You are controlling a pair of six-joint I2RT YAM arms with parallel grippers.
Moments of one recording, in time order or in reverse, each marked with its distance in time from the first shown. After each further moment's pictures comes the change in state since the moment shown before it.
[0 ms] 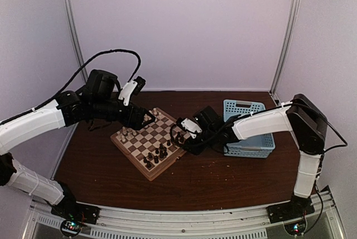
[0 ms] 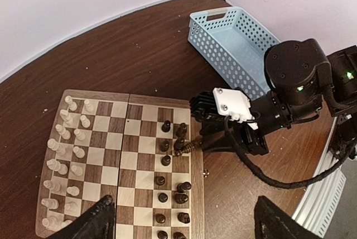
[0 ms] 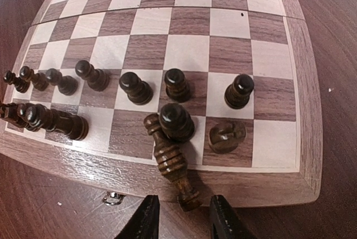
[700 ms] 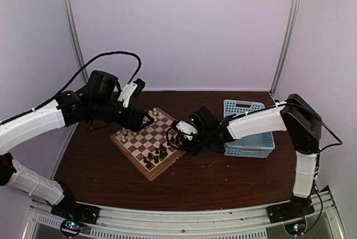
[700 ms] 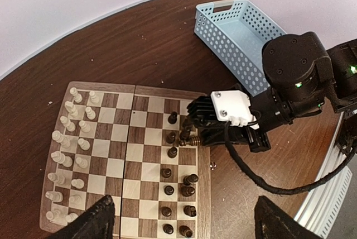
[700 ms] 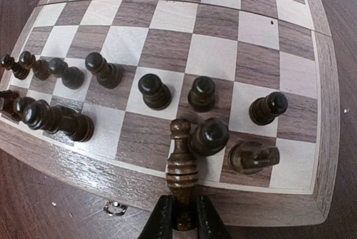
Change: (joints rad) left arm 0.000 0.000 0.000 -0.035 -0.024 0.015; right arm 0.011 0.064 0.076 -0.037 -0.010 -0.102
